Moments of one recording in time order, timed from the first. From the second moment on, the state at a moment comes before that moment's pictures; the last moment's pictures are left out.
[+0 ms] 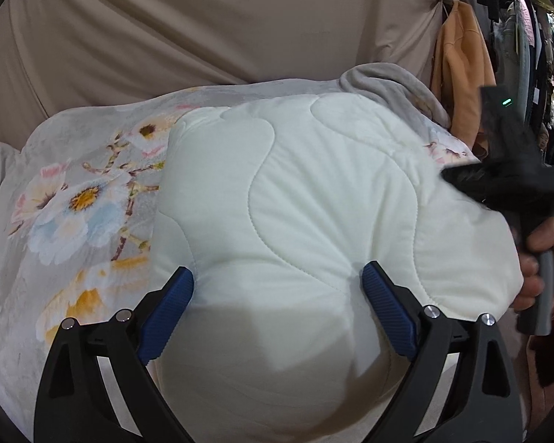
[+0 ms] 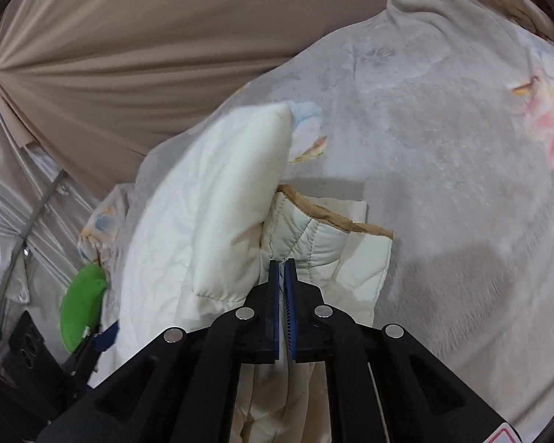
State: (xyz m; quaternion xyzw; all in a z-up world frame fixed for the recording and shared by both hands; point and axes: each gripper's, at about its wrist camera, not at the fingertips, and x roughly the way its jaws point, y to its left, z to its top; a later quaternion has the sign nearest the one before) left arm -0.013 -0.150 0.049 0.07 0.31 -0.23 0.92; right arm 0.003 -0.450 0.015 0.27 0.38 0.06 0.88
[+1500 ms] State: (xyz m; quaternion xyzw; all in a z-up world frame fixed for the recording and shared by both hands) left arm -0.027 -0.142 0.043 0.09 0.32 -0.22 0.91; right arm -0.140 -0.375 0.021 0.20 0.31 -0.12 0.92
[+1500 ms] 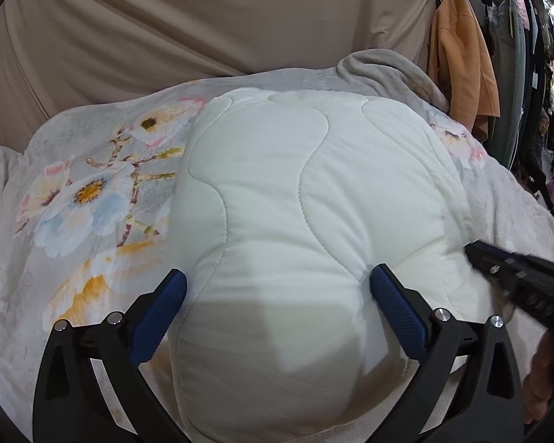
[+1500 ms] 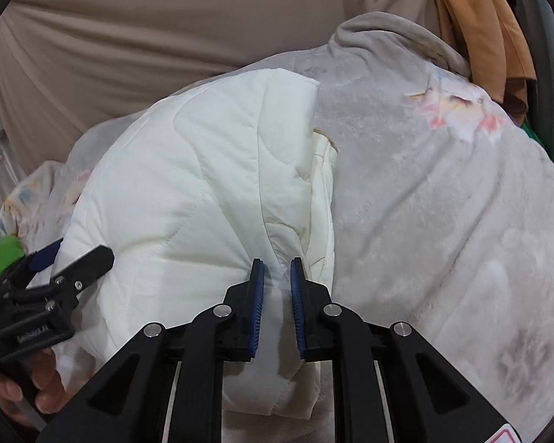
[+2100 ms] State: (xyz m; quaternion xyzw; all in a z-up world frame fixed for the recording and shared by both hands) left arm -0.002 -0.058 0.073 -0.07 0.36 -0.28 0.89; right arm -0.145 -0.452 0.021 0.37 0.30 -0.08 0.88
